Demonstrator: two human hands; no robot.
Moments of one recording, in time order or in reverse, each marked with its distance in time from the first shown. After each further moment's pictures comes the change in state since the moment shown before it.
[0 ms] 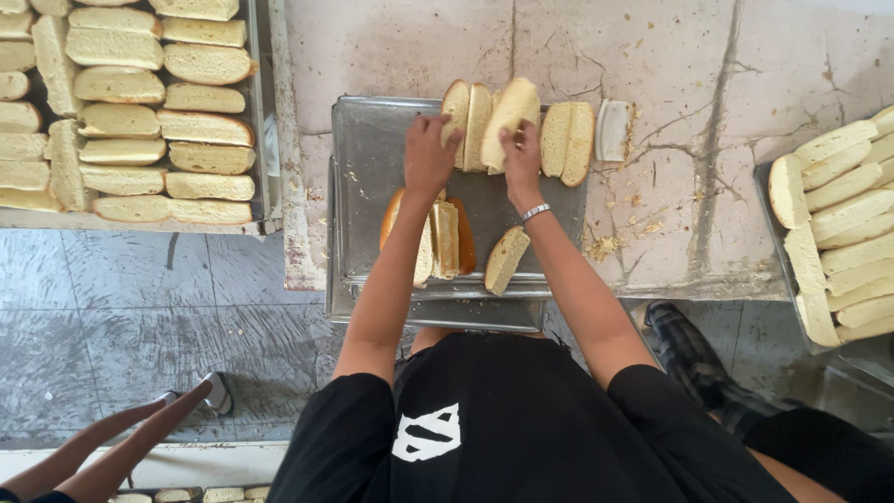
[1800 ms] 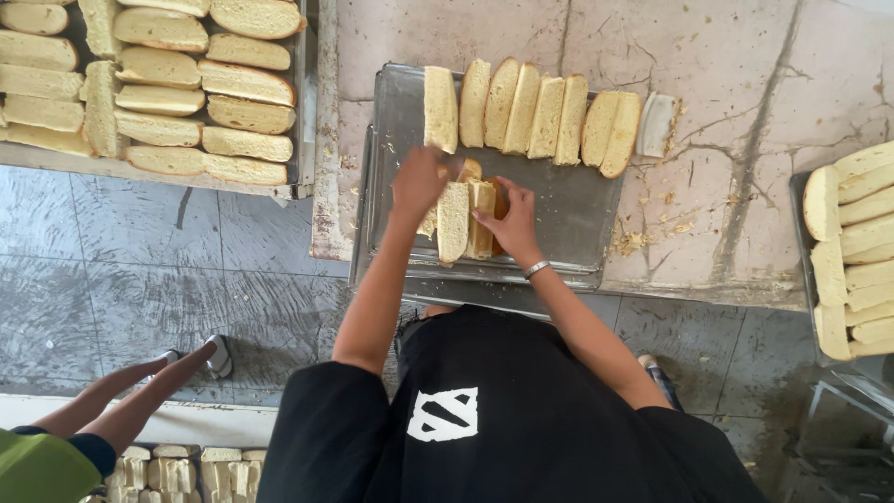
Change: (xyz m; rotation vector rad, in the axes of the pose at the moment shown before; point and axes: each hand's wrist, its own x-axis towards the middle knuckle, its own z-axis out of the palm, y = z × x) left_hand -0.068 -0.067 -0.069 0.184 -0.362 -0.244; right_hand -0.154 0.014 0.017 -0.679 -0.223 -0.363
